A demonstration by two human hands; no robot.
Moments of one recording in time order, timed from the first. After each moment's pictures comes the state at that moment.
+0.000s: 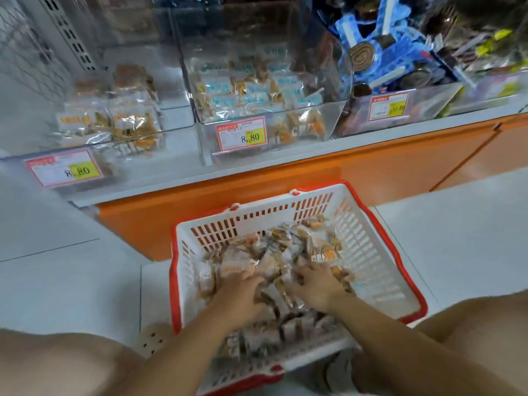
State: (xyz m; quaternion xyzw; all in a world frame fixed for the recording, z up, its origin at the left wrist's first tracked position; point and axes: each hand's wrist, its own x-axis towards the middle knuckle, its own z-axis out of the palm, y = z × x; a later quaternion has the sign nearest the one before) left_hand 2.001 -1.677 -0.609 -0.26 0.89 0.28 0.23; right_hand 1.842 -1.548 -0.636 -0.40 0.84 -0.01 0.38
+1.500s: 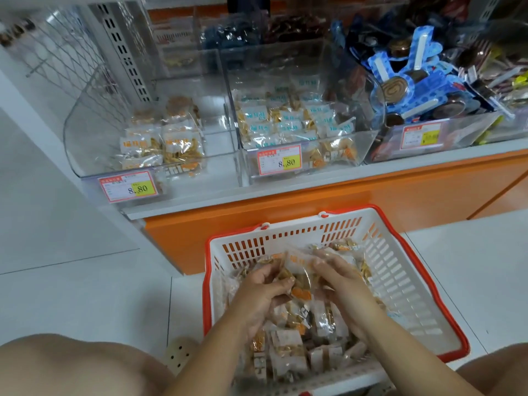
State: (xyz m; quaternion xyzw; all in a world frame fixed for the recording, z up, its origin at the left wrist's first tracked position) left_hand 2.004 -1.684 -0.567 -0.39 0.47 0.78 -0.07; right_hand 1.873 -1.564 -0.544 -0.11 0.66 -0.59 0.45
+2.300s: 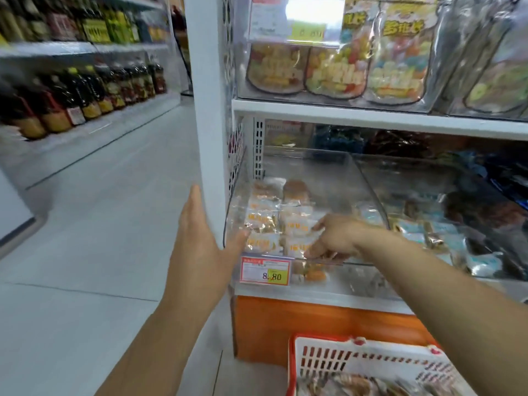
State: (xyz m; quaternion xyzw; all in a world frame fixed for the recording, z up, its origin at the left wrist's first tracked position) left_hand 2.132 -1.880 -0.391 -0.51 0.70 0.29 -0.40; right_hand 1.908 -1.865 -0.368 -0.48 0.82 -0.08 0.31
